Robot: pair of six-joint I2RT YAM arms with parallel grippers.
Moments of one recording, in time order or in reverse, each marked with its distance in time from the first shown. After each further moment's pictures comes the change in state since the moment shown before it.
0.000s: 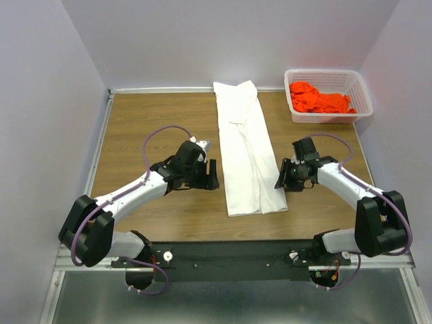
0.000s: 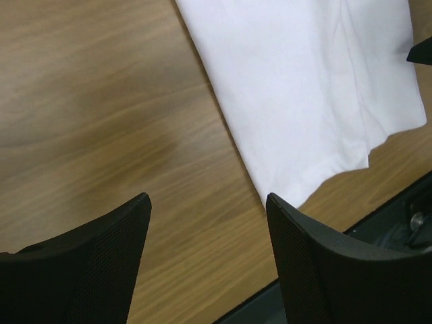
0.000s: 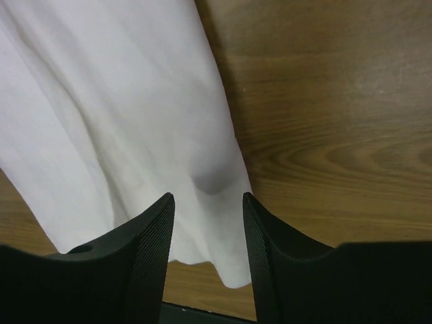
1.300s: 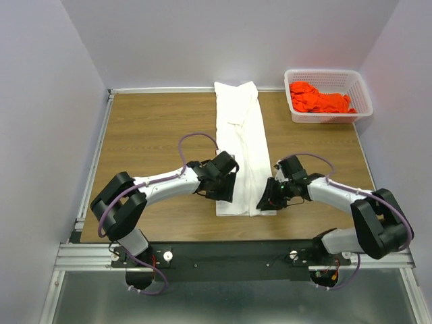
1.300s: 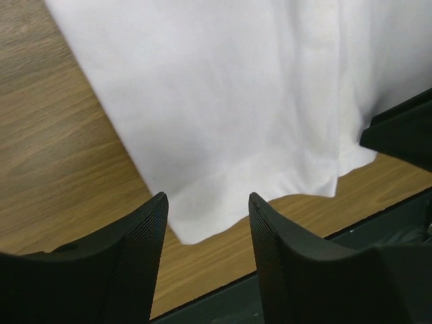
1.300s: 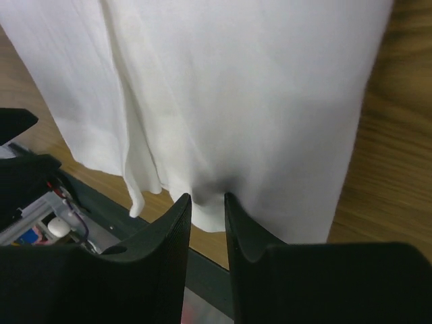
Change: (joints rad) left arm -0.269 0.295 0.194 -0.152 -0.135 -0.198; right arm 0.158 -0.020 -0.227 0.211 -0.303 0.184
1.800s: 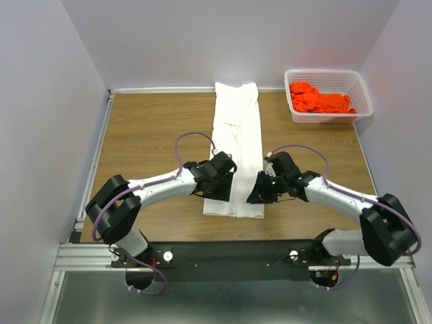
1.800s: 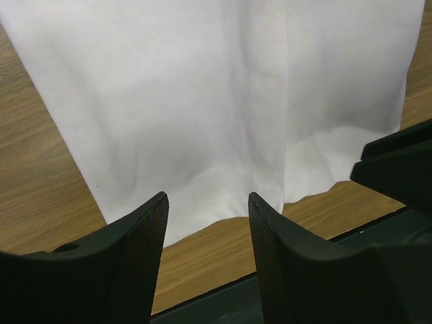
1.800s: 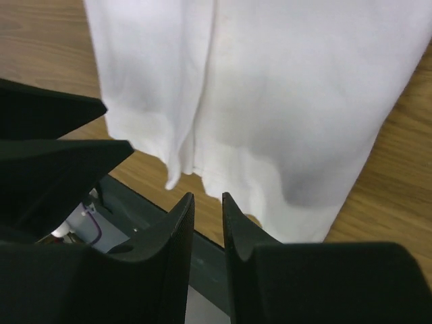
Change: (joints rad) left arm 0.000 -0.039 -0.013 -0.032 -0.047 0.001; right arm 0.180 -0.012 0.093 0.053 0.053 0.090
